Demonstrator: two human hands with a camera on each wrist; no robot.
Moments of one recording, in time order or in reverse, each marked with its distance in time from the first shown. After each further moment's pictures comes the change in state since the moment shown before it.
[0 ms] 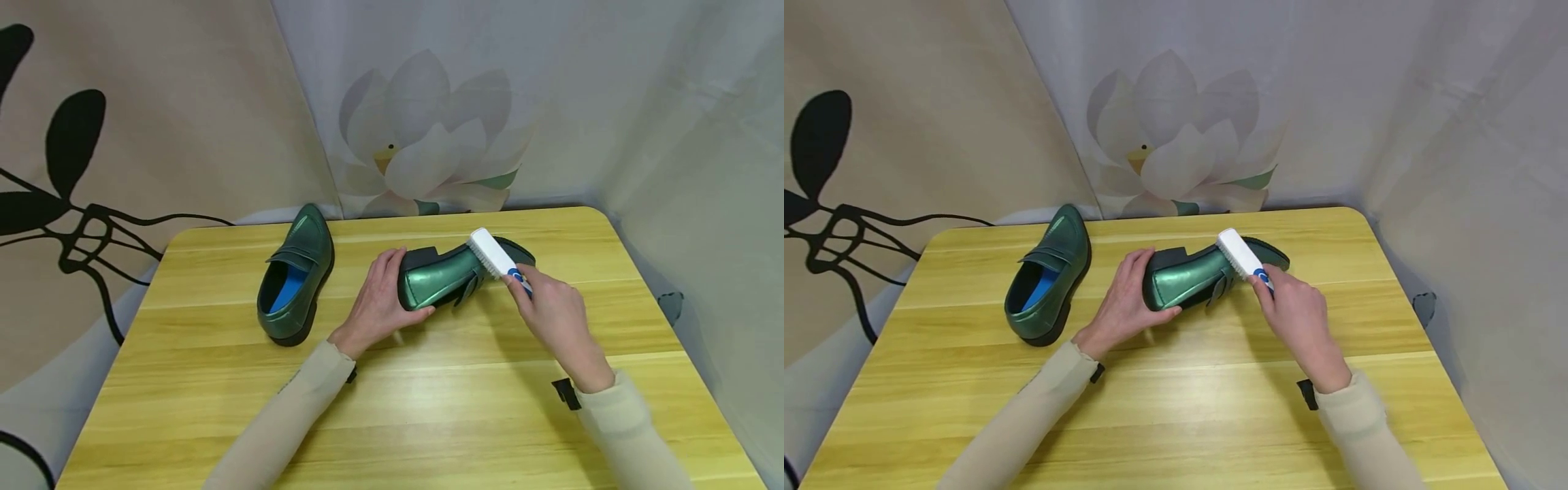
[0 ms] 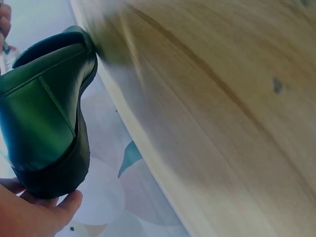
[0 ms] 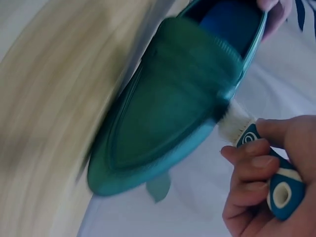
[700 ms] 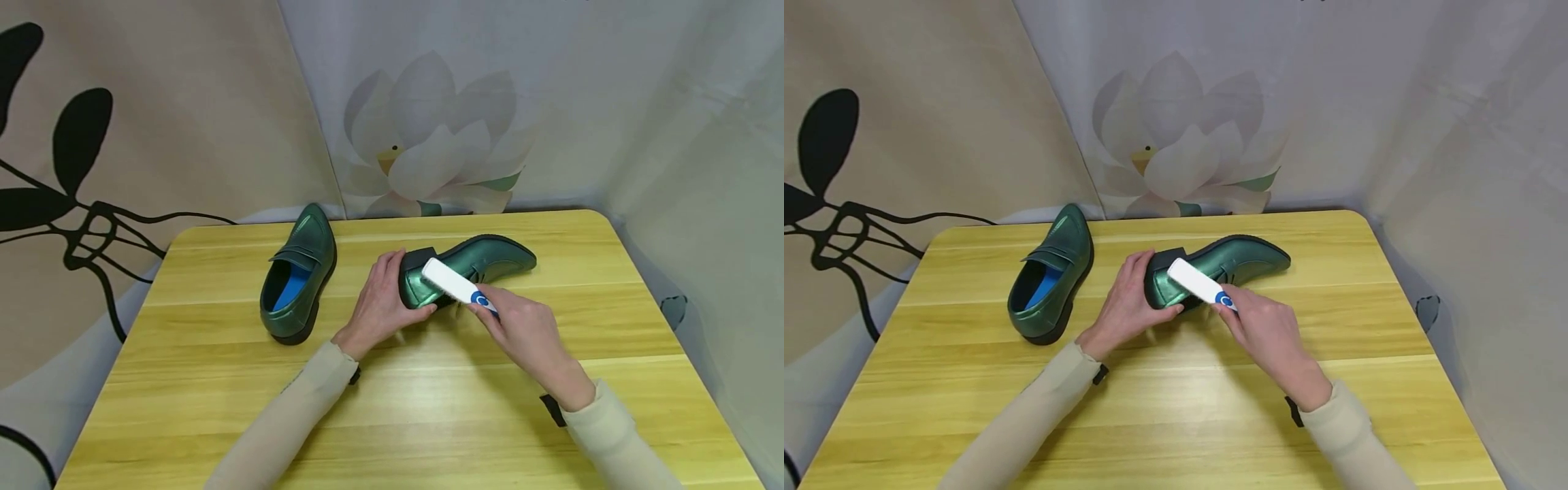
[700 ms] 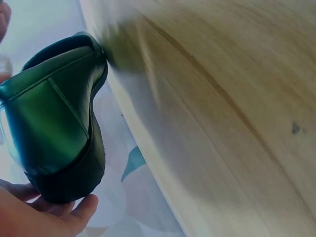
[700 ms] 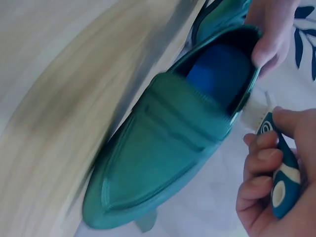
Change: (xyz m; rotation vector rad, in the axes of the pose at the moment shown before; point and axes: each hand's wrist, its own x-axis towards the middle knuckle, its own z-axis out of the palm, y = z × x) left_hand -0.001 0.003 -0.001 -0.041 -0.008 -0.094; right_hand -0.015 -0.030 0.019 0.029 0.012 -0.293
